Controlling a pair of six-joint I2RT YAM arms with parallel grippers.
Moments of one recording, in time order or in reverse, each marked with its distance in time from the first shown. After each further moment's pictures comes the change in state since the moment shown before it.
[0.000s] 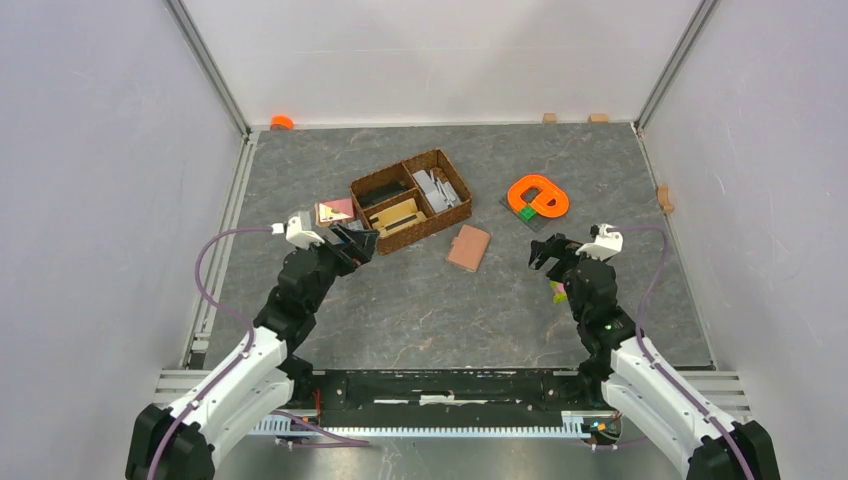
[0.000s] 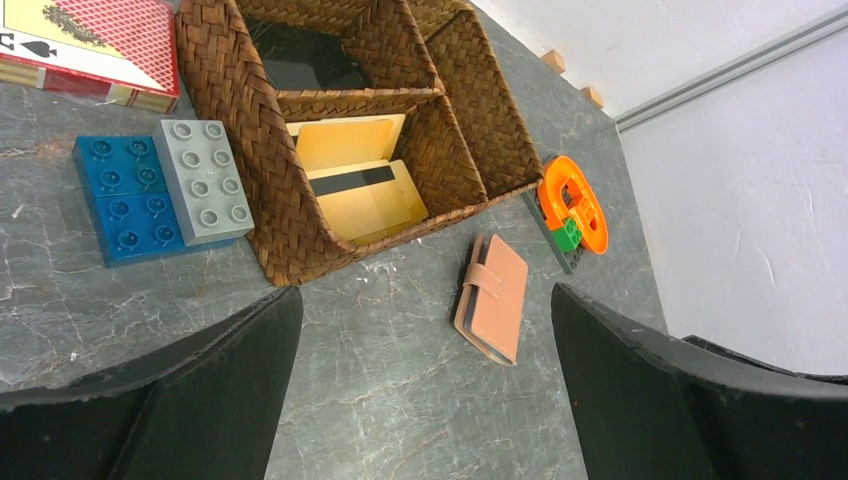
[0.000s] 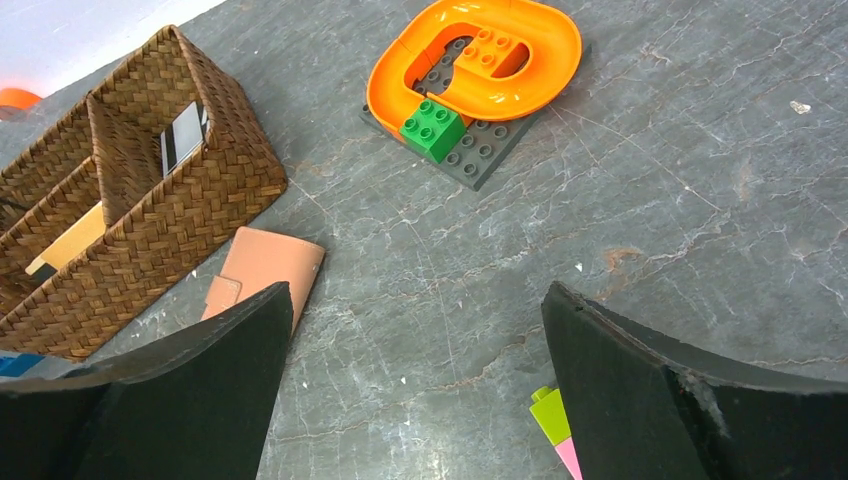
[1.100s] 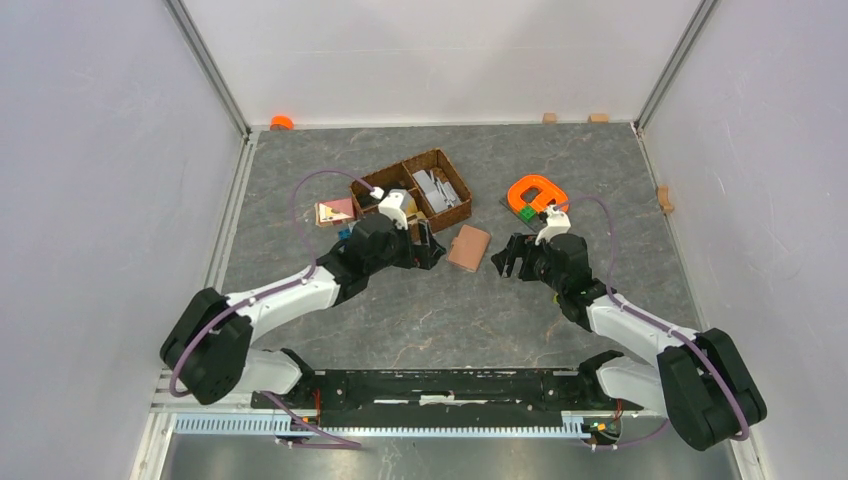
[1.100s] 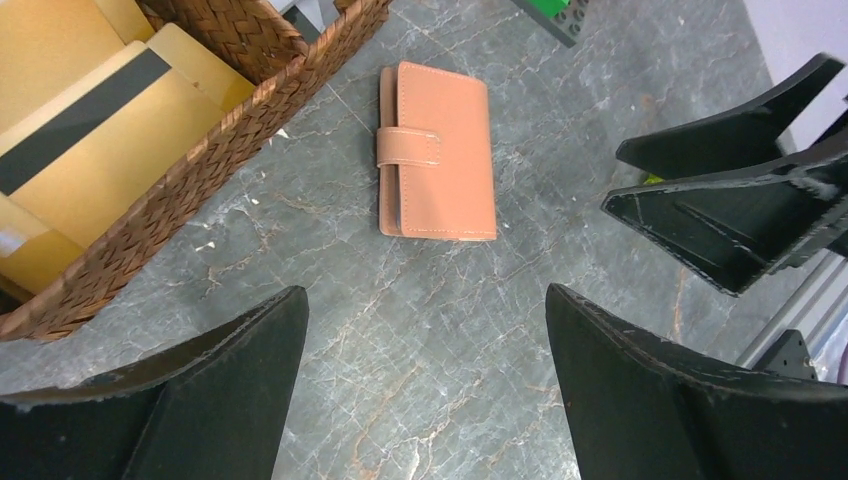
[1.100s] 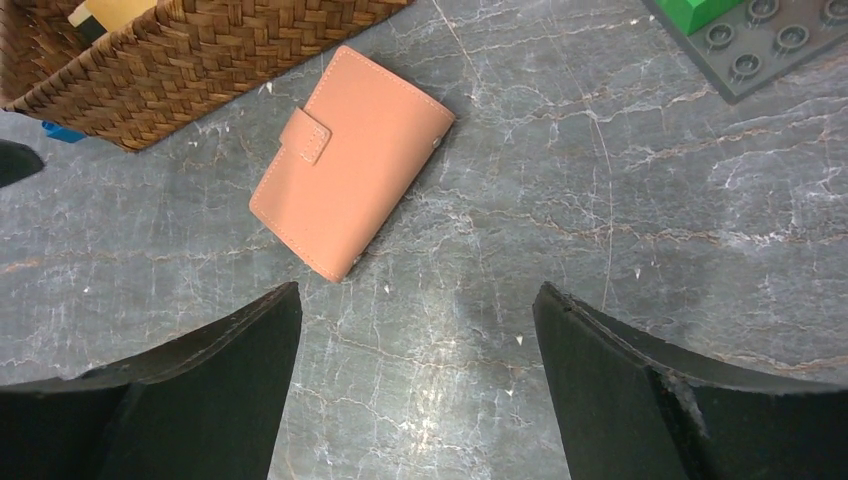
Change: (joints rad) left arm -0.261 0.579 0.357 -0.045 0.179 0.286; right arm 0.000 0.462 0.129 0.106 -0.450 -0.077
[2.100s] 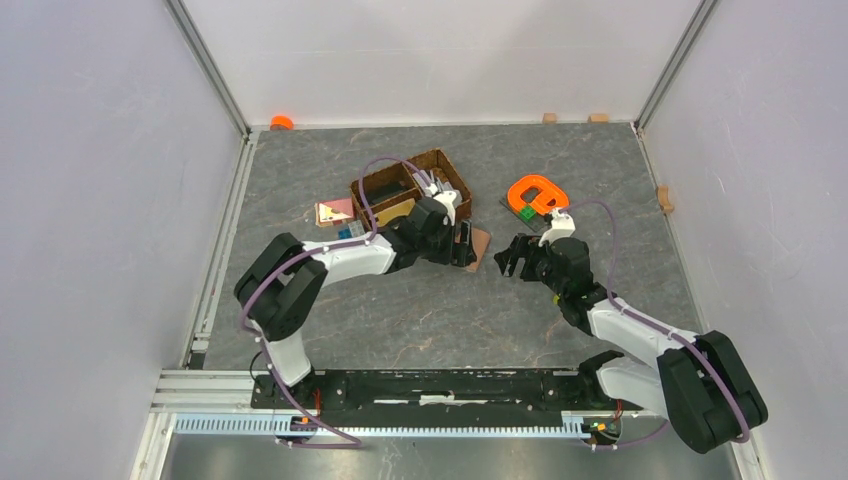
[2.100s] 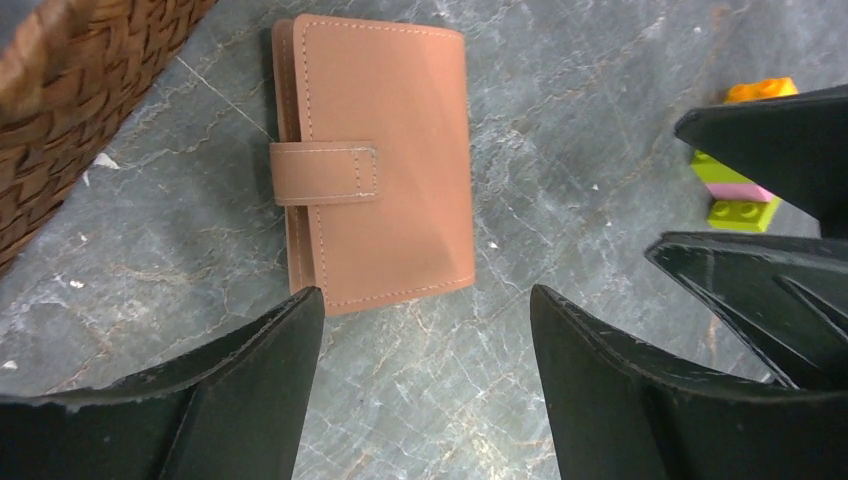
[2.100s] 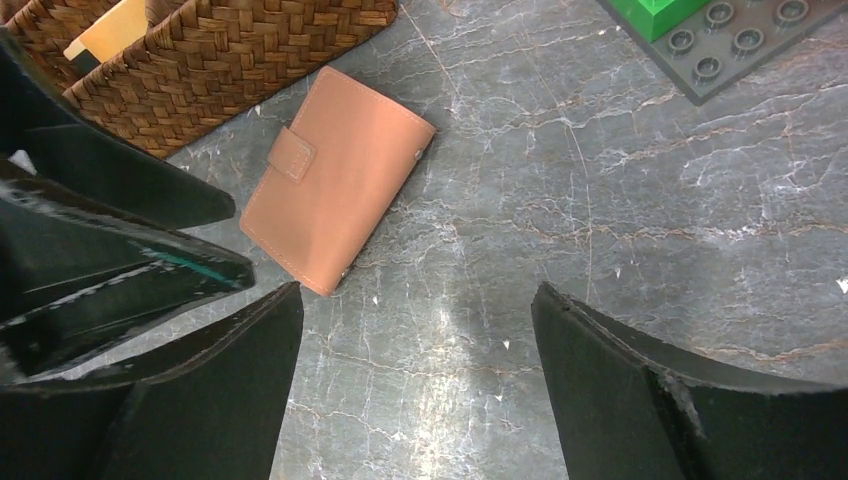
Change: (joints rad) left arm -0.083 0.446 0.354 -0.146 0.073 0.005; right arm 0.000 -0.014 -0.034 0.059 0.054 0.024
